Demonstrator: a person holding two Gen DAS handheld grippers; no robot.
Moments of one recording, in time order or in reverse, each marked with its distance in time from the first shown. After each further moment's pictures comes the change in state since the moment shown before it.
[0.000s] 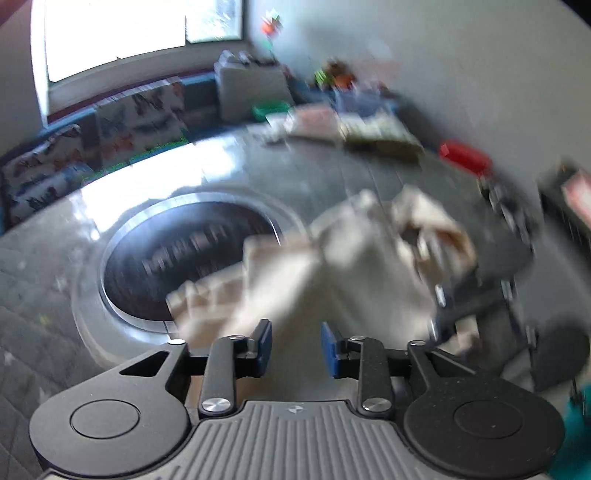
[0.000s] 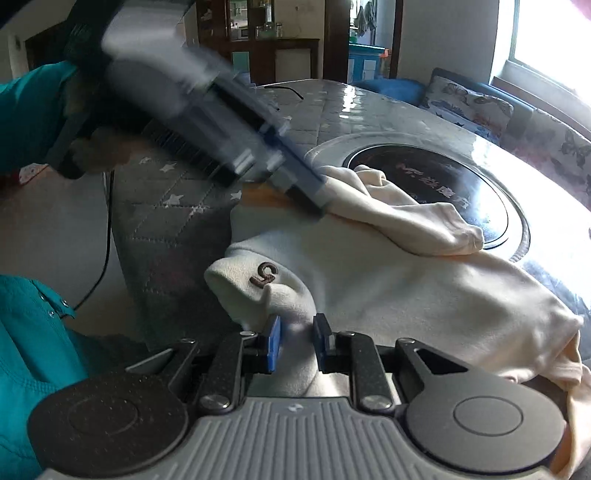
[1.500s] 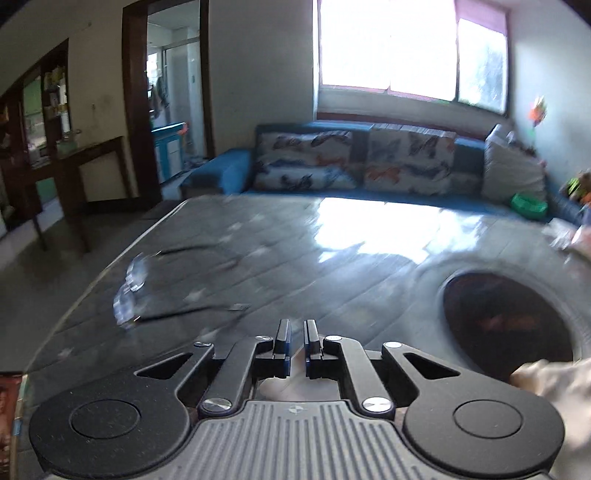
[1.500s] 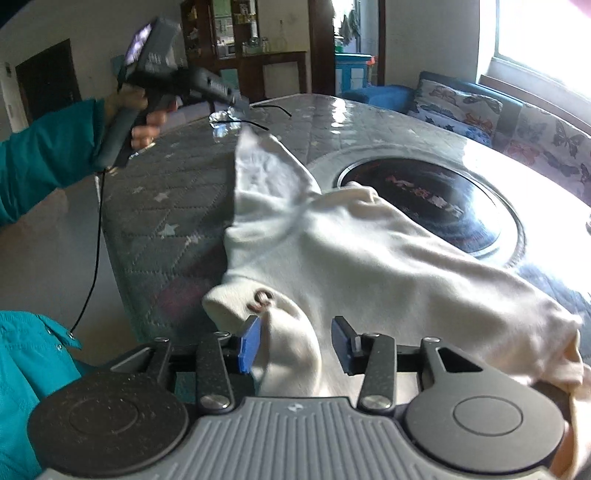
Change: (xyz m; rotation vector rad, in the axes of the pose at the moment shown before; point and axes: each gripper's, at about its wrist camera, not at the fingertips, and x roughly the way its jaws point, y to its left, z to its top) left arm -0.064 0.174 -0.067 -0.481 -0.122 0.702; right arm 0.000 -0.005 0.014 0.056 -0.054 0.013
